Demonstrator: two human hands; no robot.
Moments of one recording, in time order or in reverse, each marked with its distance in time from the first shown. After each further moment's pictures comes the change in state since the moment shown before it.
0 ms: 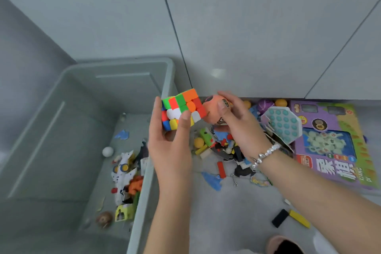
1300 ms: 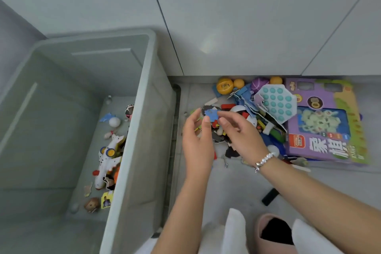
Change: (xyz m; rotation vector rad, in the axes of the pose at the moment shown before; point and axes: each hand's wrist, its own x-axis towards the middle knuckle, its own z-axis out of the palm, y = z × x) left_hand -0.019 -0.106 0.028 0.314 -0.203 -0.172; right_hand -0.026 0.079 -0.034 -0.385 0.012 0.092
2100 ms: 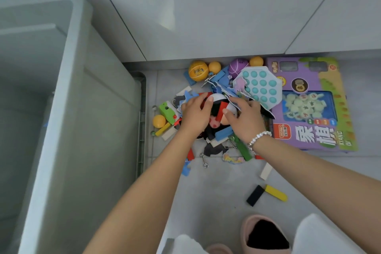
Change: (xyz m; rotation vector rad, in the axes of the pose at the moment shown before) left_hand 0.109 -0.092 0.091 0.592 -0.508 0.024; right_hand 0.055 0.086 -0.035 -0.361 0.176 0.284
